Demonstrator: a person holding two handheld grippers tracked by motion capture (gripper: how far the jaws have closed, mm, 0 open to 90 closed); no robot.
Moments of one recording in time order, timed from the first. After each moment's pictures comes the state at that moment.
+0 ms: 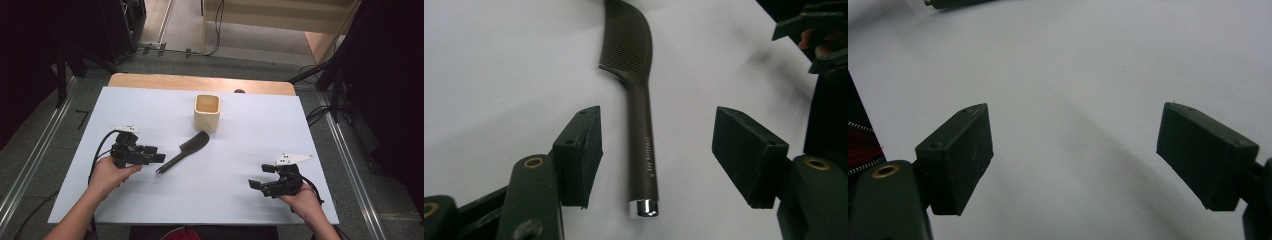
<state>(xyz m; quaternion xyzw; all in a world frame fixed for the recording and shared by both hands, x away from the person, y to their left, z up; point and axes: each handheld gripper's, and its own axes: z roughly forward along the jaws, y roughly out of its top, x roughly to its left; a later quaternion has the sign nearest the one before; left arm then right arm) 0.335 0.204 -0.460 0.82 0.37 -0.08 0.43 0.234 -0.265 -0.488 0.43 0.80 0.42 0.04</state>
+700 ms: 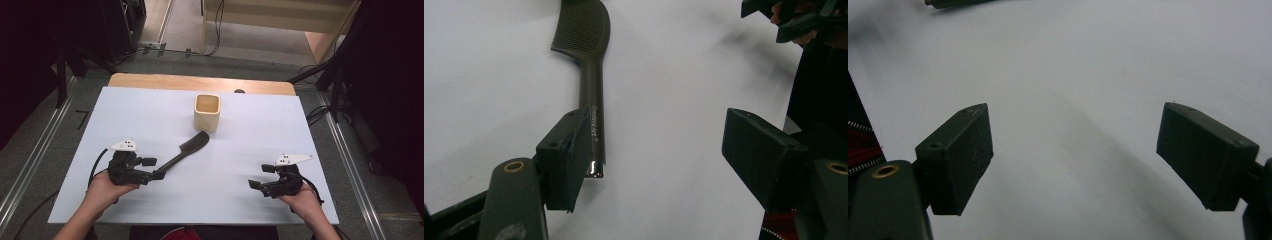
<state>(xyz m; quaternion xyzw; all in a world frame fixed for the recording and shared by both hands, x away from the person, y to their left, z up) 0.286 0.201 -0.460 0.83 0.33 -0.05 0.44 0.233 -0.265 -0.488 0.43 0.80 0.41 0.04</state>
